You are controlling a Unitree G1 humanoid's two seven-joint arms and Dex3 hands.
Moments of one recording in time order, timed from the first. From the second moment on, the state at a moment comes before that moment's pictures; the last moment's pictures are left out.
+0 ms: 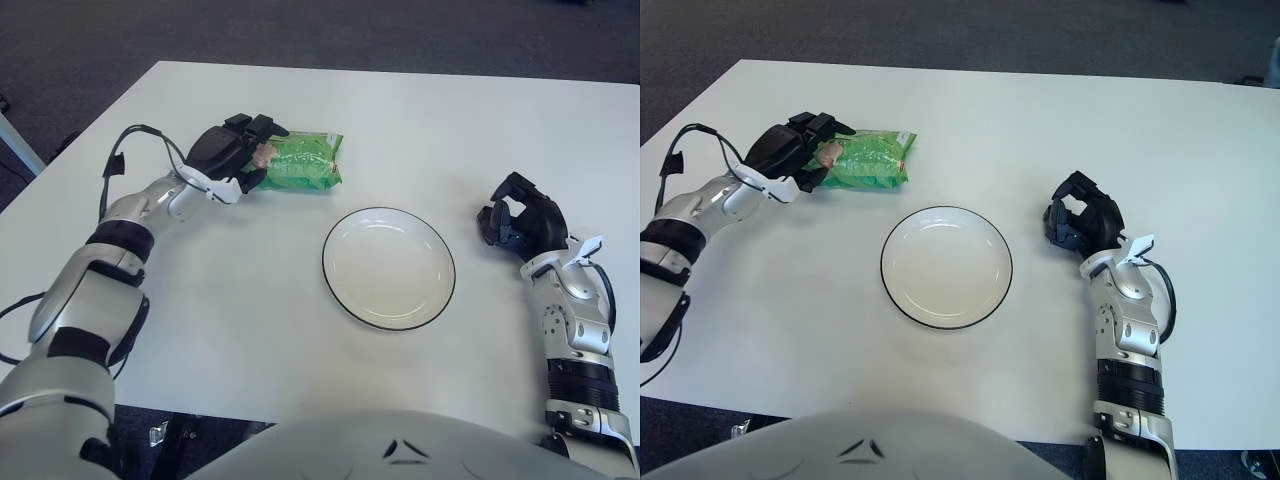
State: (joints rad) left arm -0.74 0.68 -0.43 0.92 0.70 -0.92 0.45; right arm -0.05 -0.26 -0.27 0.03 0.32 0.13 0.22
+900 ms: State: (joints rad) left arm -0.66 0.71 -0.35 0.70 0.72 -0.87 0.38; right arm -0.06 -0.26 -0.26 0.03 0.32 0.15 0.22
